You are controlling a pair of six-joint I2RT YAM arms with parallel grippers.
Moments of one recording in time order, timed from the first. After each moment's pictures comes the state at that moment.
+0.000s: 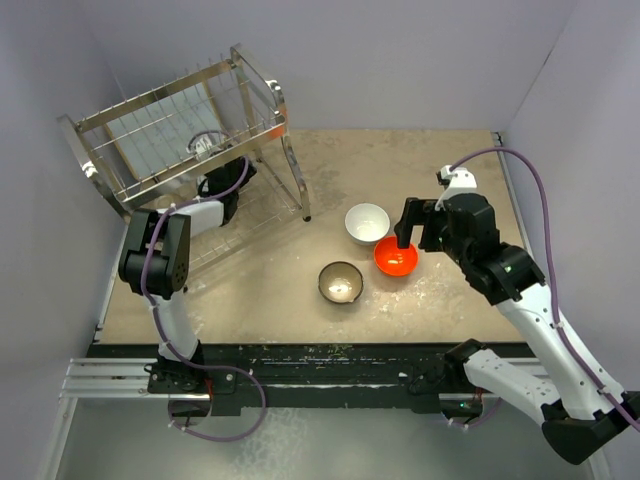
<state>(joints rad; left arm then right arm) -0.18 1.91 1.13 0.44 -0.30 -0.75 0.49 0.90 1.07 -0.72 0.23 0.33</state>
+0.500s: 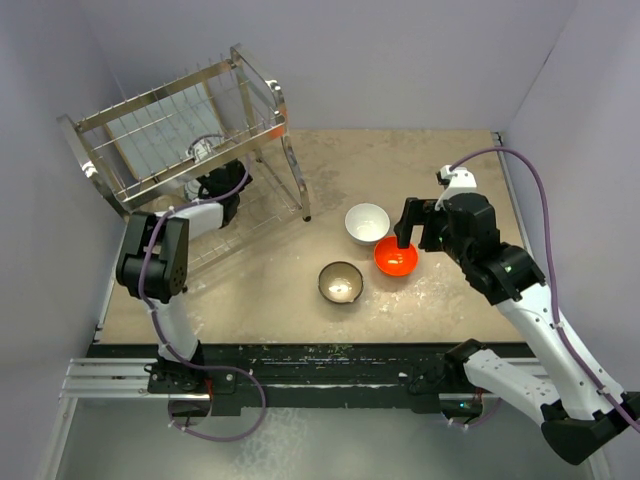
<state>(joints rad) -0.18 1.89 1.12 0.32 -0.45 -0.68 0.48 0.90 1.07 -0.72 0.21 0.32</state>
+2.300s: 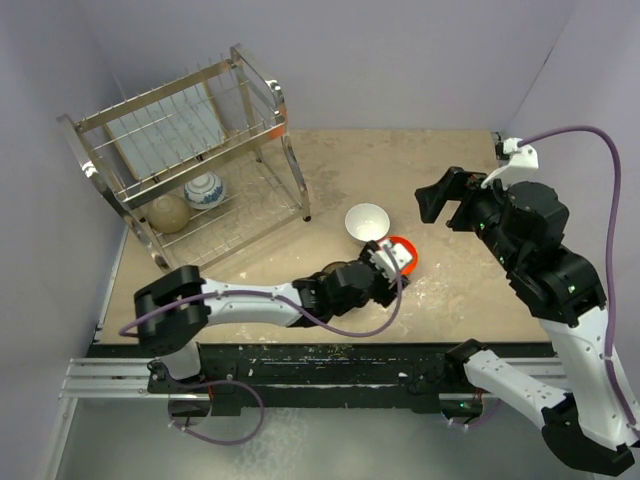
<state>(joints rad) -1.24 1.63 0.97 0.40 -0.39 -0.07 0.48 0.89 1.42 -0.80 0.23 0.38</state>
